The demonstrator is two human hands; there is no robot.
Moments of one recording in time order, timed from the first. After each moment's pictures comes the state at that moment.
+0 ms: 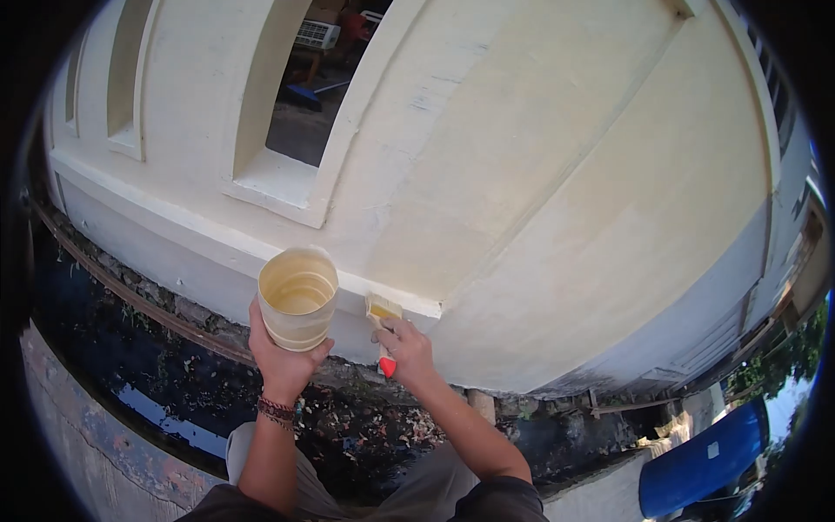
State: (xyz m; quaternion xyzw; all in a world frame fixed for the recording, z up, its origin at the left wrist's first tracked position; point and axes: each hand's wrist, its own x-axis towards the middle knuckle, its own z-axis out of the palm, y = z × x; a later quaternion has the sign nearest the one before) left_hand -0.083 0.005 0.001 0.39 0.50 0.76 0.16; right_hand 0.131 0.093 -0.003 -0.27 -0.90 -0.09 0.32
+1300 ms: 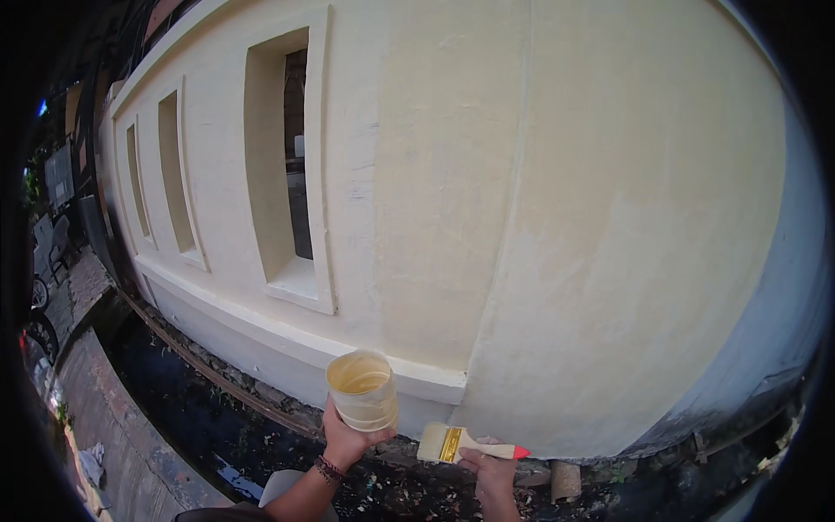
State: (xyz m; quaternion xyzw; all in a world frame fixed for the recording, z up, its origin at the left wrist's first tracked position) left_hand 0.007 0.011 -0.005 0.48 0.47 0.69 0.25; right_hand 0.259 0.037 -0.034 -0.45 -0.29 0.62 0.57
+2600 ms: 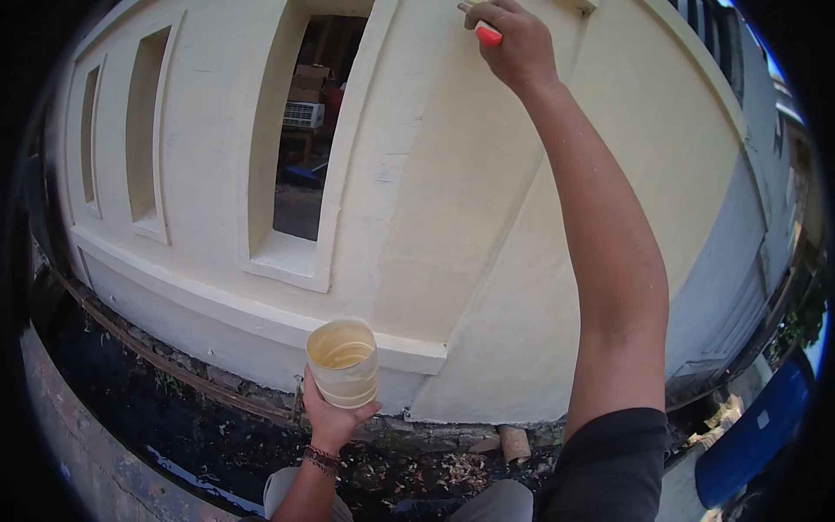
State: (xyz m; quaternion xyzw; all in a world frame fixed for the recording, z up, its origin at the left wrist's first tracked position) left_hand -0.042 -0.028 0.028 0.44 0.42 0.75 0.28; right_hand 0.085 0.161 0.498 -0.11 -0.72 -0.49 0.48
